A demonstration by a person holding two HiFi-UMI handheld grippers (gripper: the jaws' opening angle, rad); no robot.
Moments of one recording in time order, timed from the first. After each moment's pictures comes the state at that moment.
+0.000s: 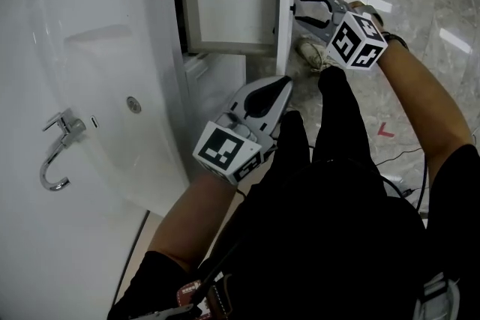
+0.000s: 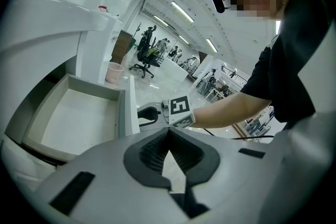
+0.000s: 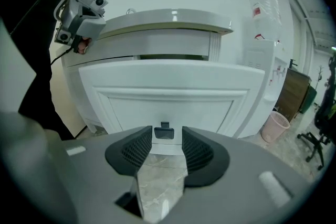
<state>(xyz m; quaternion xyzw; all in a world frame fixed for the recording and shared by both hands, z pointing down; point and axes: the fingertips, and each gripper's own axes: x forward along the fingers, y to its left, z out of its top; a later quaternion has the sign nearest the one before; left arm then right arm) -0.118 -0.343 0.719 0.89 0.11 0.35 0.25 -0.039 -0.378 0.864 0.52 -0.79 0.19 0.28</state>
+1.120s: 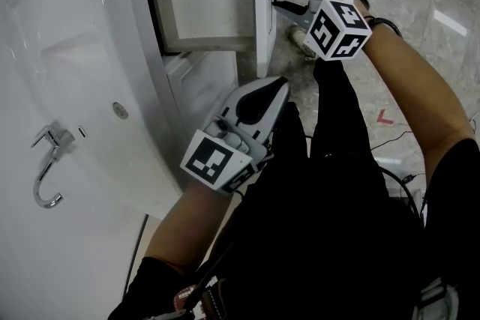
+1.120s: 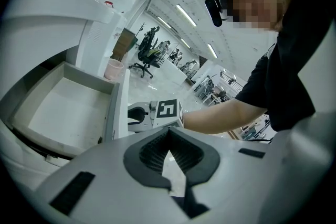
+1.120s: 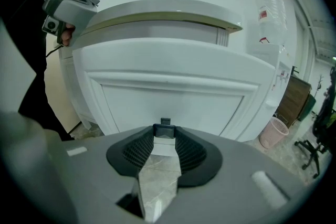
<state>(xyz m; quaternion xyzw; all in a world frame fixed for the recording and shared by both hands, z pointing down) -0.119 -0.320 0.727 0.89 0.13 0.34 0.28 -0.047 -0.390 0.883 0.53 -0.78 0.16 0.30</state>
